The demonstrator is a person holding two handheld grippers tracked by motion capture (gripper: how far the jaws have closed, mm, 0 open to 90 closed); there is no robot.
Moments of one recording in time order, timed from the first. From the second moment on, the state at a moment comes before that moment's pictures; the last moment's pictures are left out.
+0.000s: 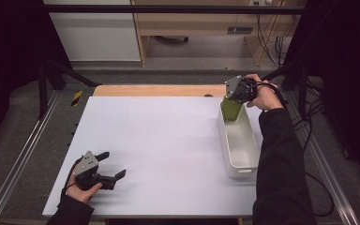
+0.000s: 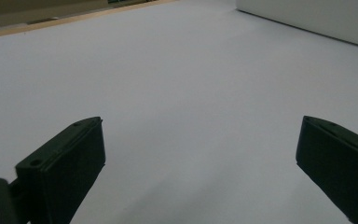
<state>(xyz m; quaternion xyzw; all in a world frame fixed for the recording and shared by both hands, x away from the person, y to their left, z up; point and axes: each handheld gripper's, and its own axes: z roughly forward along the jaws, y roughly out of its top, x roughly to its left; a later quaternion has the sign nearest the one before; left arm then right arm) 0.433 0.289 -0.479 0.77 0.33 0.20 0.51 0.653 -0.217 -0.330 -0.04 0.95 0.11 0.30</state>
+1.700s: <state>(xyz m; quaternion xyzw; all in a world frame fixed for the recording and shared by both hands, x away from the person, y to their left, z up) 0.430 0.291 -0.475 0.76 0.32 0.20 0.53 0.572 -0.213 -0.295 0.20 0.85 0.40 0.29</state>
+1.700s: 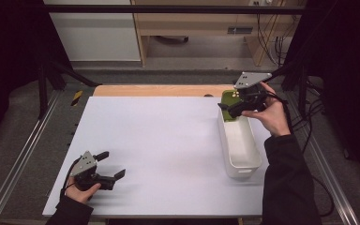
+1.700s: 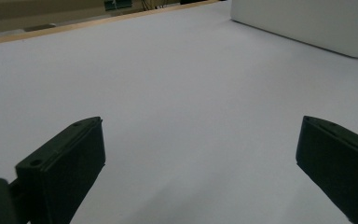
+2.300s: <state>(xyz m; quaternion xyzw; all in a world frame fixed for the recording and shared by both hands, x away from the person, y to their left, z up) 0.428 0.290 -0.474 0.76 0.32 0.19 0.54 0.509 -0.215 -0.317 0.27 0.80 0.48 0.25</state>
